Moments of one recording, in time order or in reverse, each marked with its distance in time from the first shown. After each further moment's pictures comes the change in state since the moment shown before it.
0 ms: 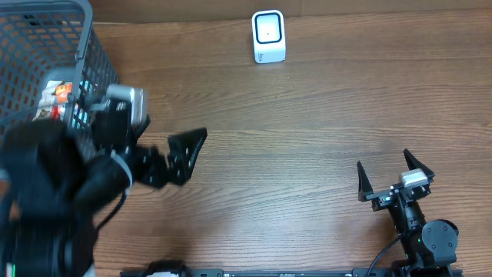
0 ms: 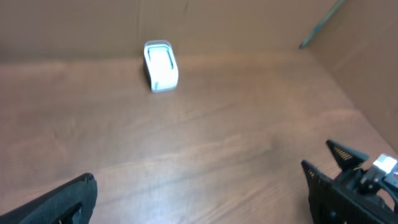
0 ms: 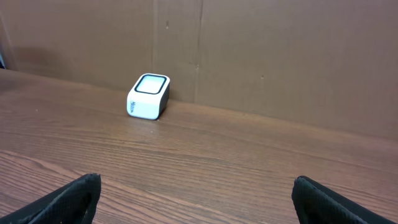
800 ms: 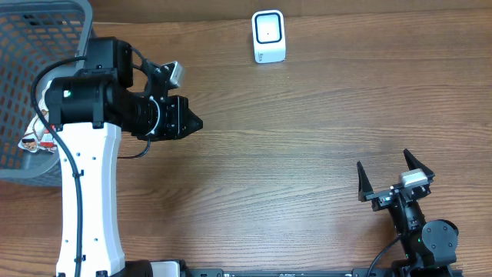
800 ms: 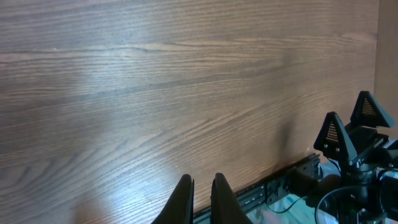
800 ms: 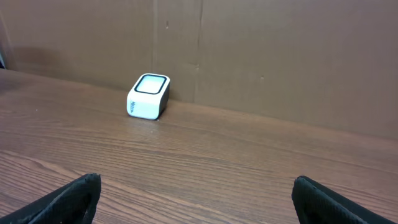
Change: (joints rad) left arm -0.014 0.442 0.021 -0.246 0.047 0.029; right arm 0.000 0.000 0.000 0.000 0.000 0.000
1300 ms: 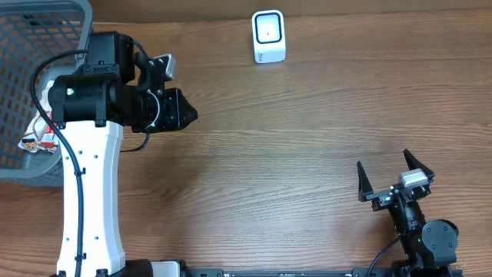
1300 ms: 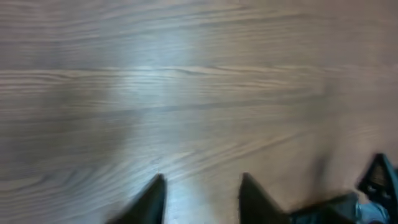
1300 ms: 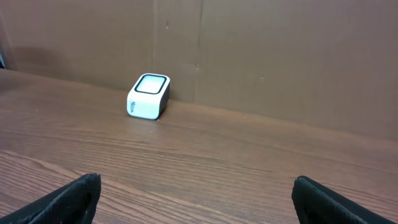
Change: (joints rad) left arm -0.006 0.003 0.000 0.101 -0.179 -0.084; right arm 0.000 0.000 0.000 0.000 0.000 0.001
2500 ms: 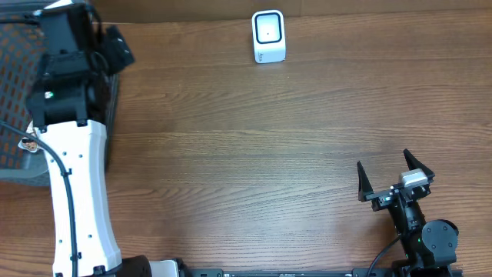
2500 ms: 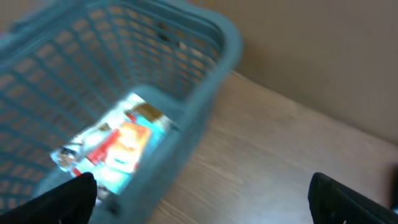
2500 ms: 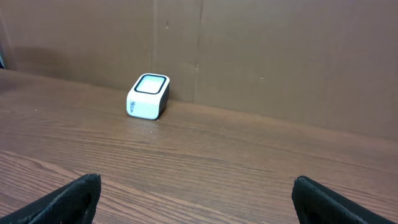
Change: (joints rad) left arm 0.146 0.000 0.000 0.581 -0.711 -0.169; right arm 0.000 0.000 0.000 -0.001 0.000 0.000
